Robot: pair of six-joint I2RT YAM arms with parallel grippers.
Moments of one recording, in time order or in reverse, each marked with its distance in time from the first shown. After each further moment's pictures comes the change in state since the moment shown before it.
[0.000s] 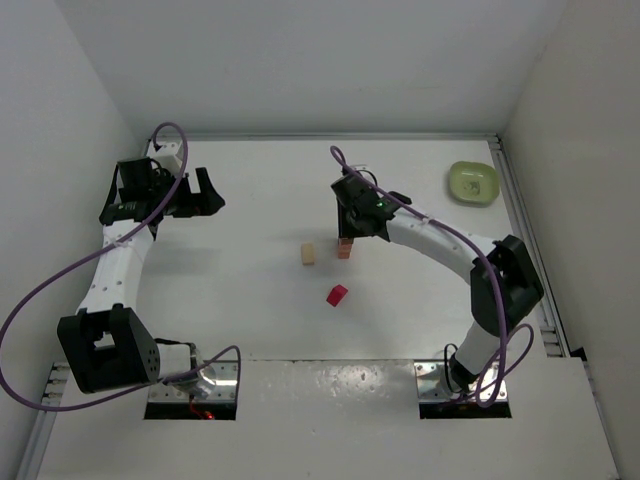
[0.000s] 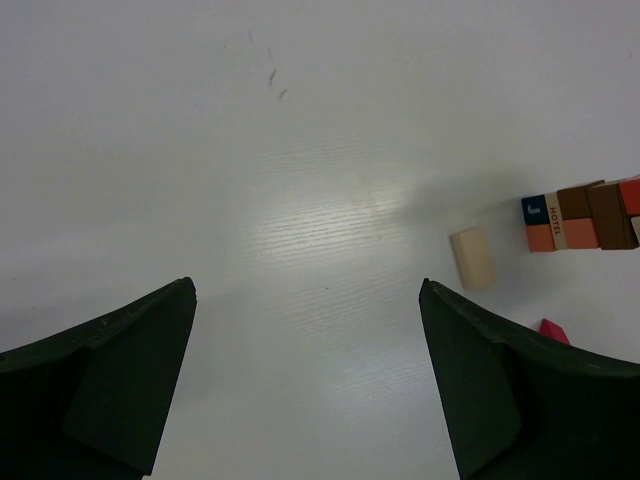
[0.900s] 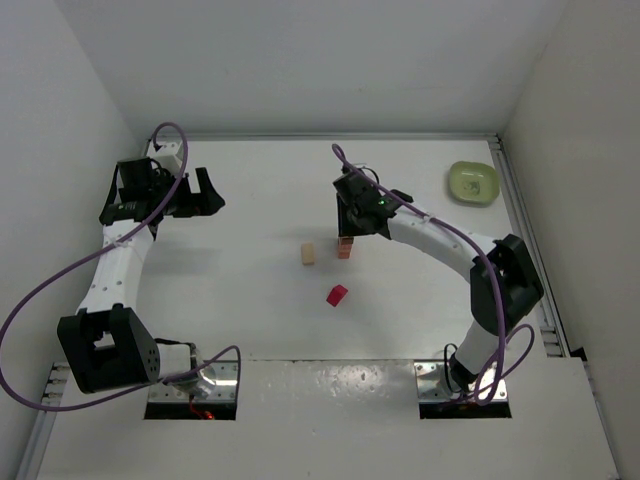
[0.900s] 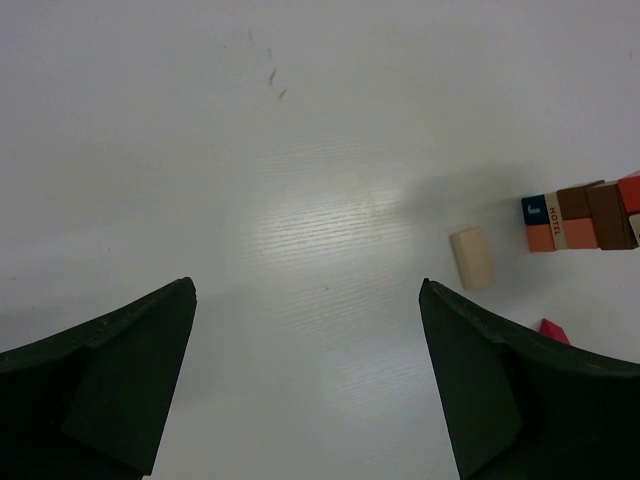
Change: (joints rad) left arm 0.000 0.000 0.000 0.000 0.000 0.000; right arm -0.016 0.005 0.005 0.011 -0.043 -0.017
